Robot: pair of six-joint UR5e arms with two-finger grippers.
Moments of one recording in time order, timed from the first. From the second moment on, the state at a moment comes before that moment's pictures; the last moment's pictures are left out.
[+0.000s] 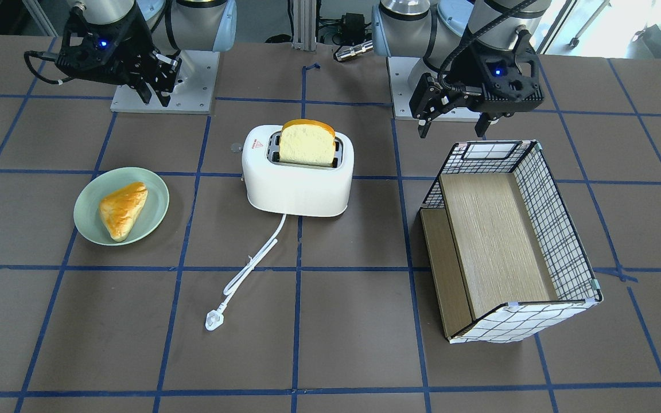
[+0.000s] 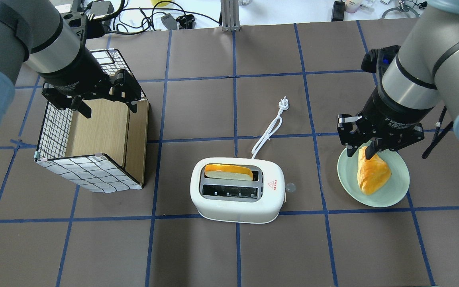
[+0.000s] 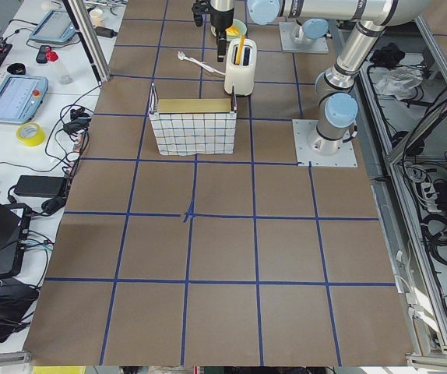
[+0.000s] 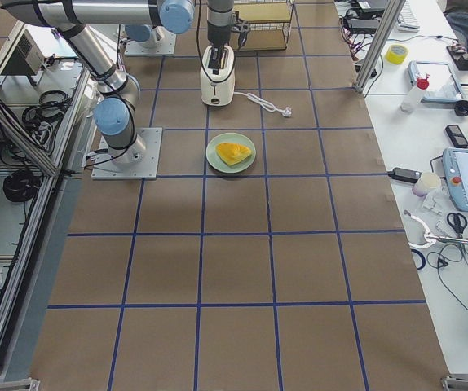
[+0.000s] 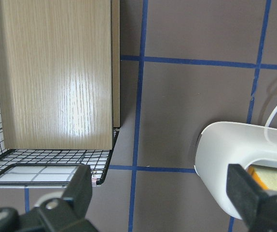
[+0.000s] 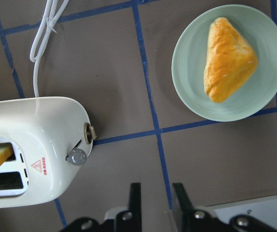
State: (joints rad) left arm -1.58 -1.47 -1.67 -1.53 1.55 -0.09; right arm 1.55 -1.82 1.85 -1.50 -1.51 0.17
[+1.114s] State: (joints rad) left arm -1.58 -1.47 -1.67 -1.53 1.55 -0.09; right arm 1.55 -1.80 2.26 -2.02 -1.13 0.17
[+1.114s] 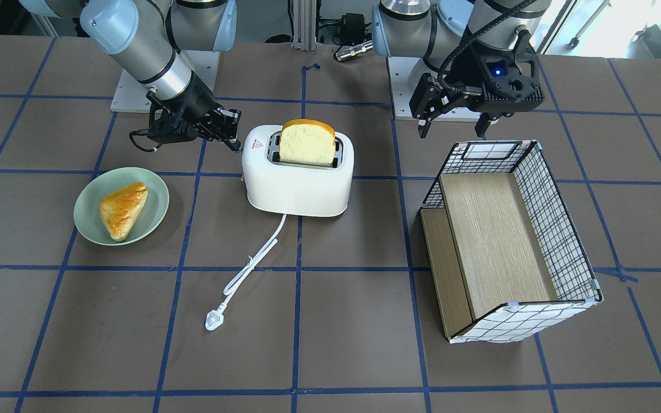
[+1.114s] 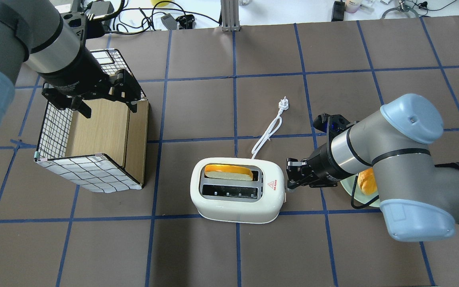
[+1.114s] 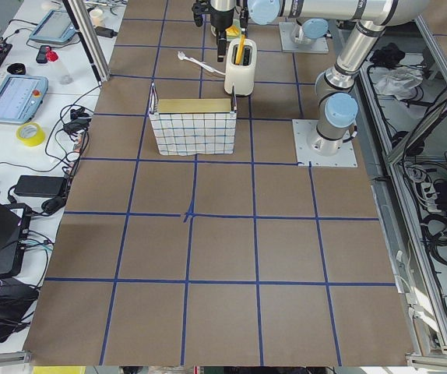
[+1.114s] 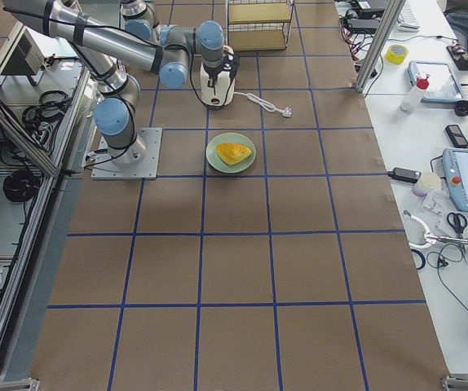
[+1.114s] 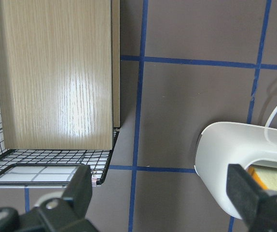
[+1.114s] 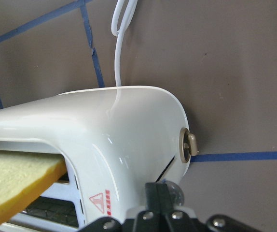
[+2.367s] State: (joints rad) left arm -1.58 -1.47 -1.67 -1.53 1.55 -0.09; right arm 1.55 -1.78 2.27 -2.02 -1.14 0.18
